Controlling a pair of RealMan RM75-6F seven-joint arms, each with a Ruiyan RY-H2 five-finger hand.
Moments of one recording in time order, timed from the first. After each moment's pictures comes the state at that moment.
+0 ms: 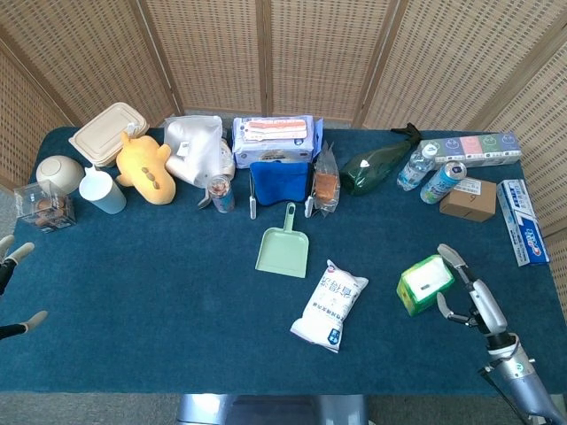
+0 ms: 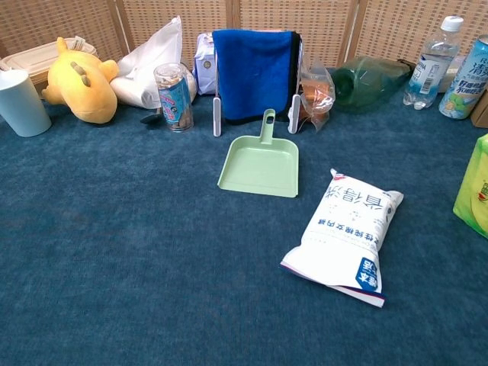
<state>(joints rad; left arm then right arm) -0.06 -0.85 -0.03 -1.93 1.44 1.46 0.04 0.24 -1.65 -0.07 -0.55 -1.67 1.60 1.35</state>
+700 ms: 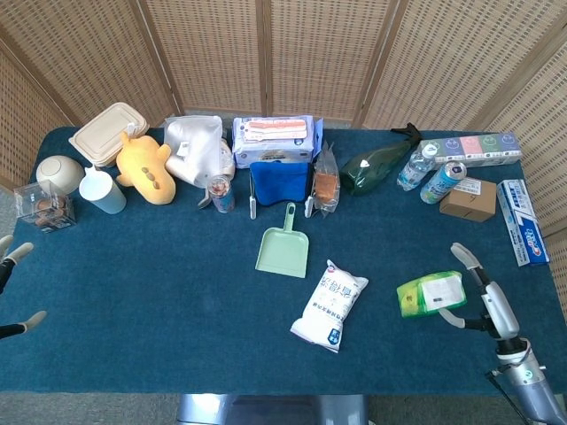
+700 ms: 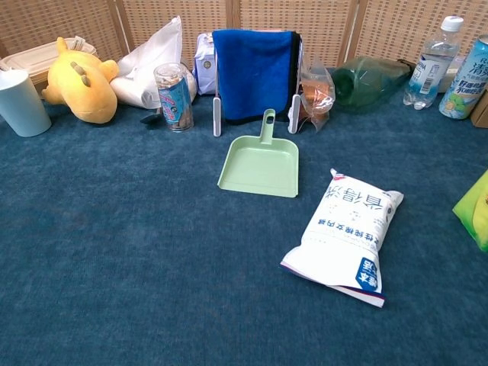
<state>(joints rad) -0.06 -0.84 -0.03 -1.93 1.44 1.46 0.03 0.21 -1.63 -0.04 -0.58 -1.65 1.67 1.26</state>
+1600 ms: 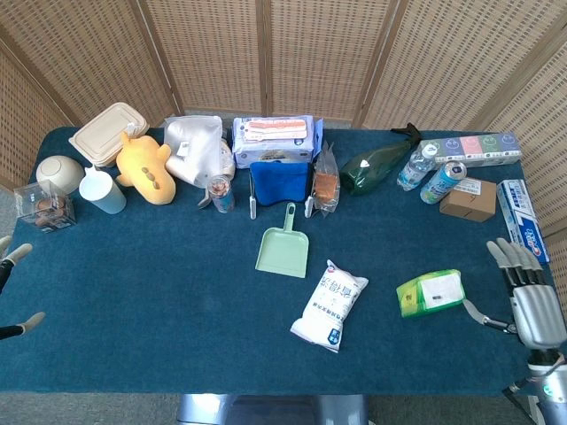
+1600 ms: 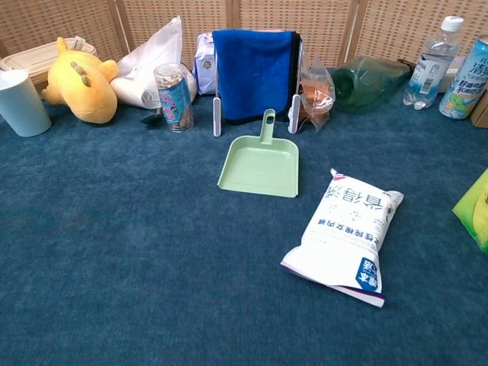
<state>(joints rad) -0.05 -0.84 -0.02 -1.93 1.45 1.47 0.04 0.13 -1.28 0.01 -1.24 -1.53 1.64 0.27</state>
